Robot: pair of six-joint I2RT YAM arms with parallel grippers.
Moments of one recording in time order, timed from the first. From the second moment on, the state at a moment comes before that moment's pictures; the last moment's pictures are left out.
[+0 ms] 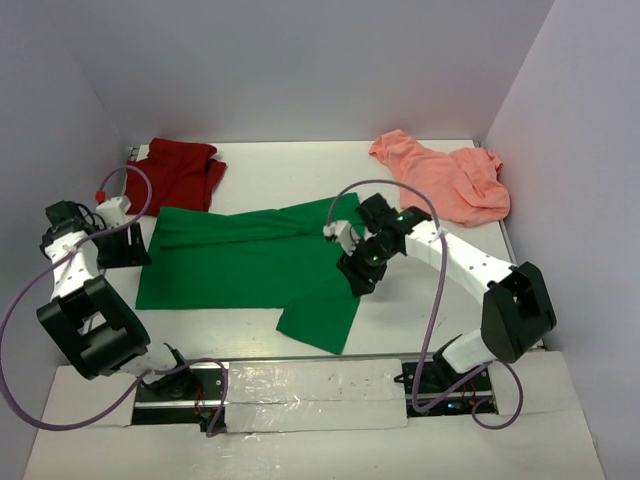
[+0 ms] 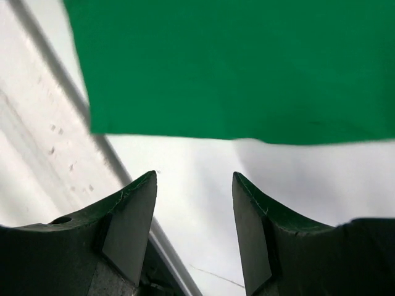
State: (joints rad) left arm 0.56 1.45 1.06 -0.77 0.41 0.48; right arm 0.54 1.46 1.10 -0.91 -0.44 -0.41
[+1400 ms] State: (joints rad) left arm 0.93 1.49 0.86 -0.82 0.48 0.73; right arm 0.87 1.55 1.03 -0.82 -0.44 -0.32
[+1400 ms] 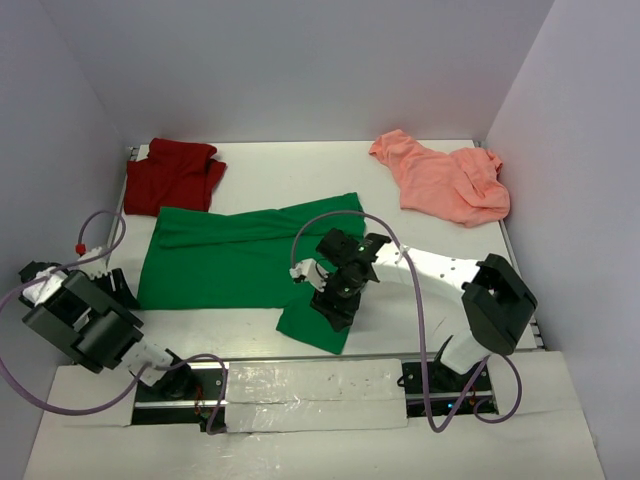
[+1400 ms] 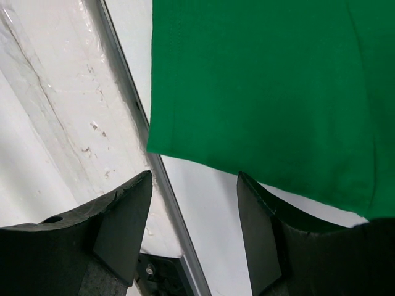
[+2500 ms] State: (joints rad) left arm 0.89 1.72 0.92 -0.79 0.71 0.72; right arm 0.83 1.52 1.05 -0.84 -0.42 -0.33
